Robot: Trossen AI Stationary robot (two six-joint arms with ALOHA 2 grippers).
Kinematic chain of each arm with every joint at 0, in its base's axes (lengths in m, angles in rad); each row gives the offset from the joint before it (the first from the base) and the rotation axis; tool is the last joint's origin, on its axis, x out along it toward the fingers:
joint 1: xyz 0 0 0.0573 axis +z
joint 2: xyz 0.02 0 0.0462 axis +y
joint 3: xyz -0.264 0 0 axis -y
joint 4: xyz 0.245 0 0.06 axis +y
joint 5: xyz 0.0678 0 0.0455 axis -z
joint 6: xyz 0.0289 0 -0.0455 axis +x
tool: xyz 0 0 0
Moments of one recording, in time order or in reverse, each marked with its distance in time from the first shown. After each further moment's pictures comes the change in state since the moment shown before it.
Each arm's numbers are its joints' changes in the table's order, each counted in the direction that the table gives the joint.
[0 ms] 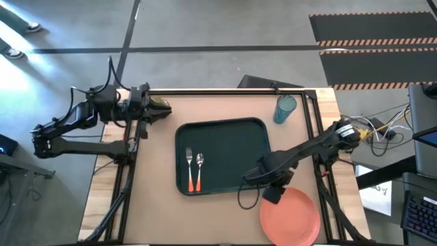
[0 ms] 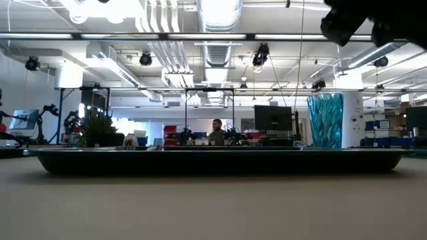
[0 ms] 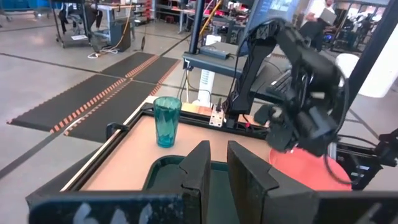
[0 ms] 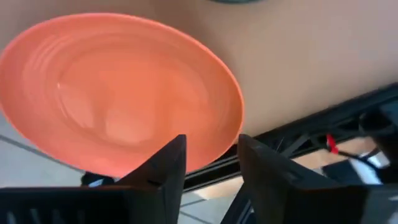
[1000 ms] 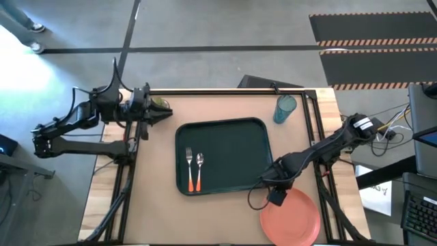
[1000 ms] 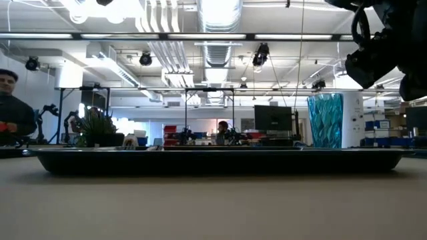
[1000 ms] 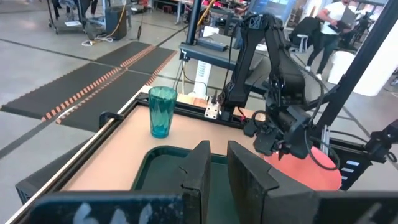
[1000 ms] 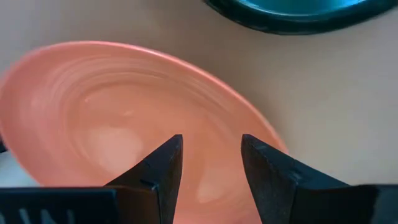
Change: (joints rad) left arm 0.000 0.011 -0.005 0.024 0.015 -0.036; right arm 0.052 -0.223 -0.503 -0.629 -0.009 0.129
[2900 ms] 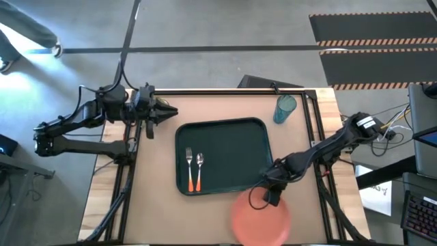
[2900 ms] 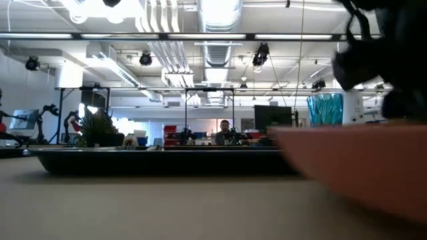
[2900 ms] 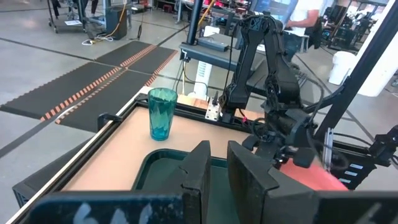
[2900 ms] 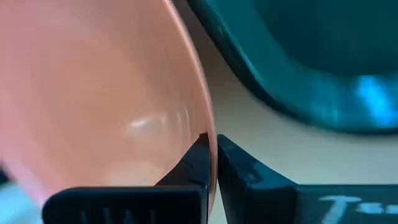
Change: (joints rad) left arm 0.000 0.050 0.004 -0.051 -0.001 -0.003; right arm 0.000 -0.046 -0.128 -0.329 0.118 -0.030
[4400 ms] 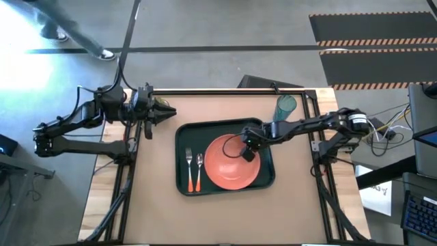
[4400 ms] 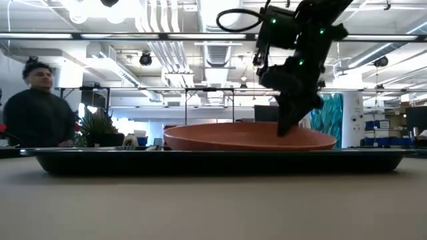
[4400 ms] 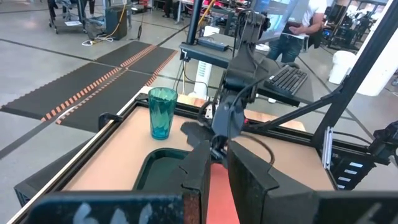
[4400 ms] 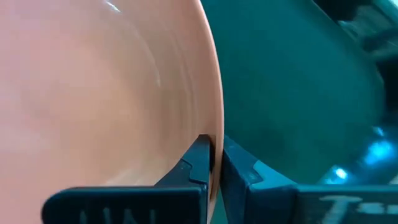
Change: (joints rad) left arm 0.000 -0.017 -0.005 0.013 0.000 0.005; right arm -0.480 0.095 0.149 -0.004 0.432 -0.426
